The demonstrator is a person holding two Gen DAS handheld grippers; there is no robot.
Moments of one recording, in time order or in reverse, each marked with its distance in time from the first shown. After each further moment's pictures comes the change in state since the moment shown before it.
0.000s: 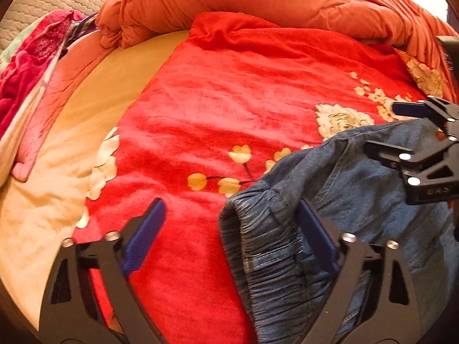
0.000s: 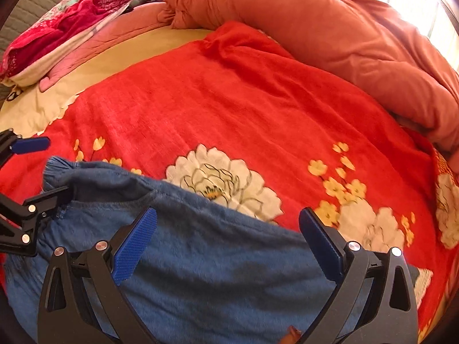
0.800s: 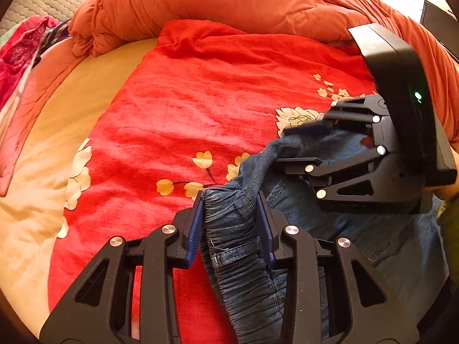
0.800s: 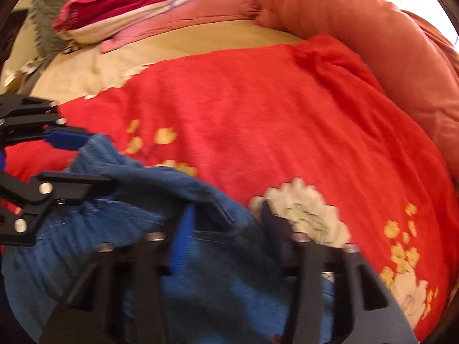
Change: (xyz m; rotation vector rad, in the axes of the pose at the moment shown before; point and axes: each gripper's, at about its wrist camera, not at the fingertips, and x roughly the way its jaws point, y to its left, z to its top) left arm -0.011 -0.008 -0.002 0.049 -0.022 -0.149; right arm 0.029 0.054 0.016 -0.288 -0.005 0.252
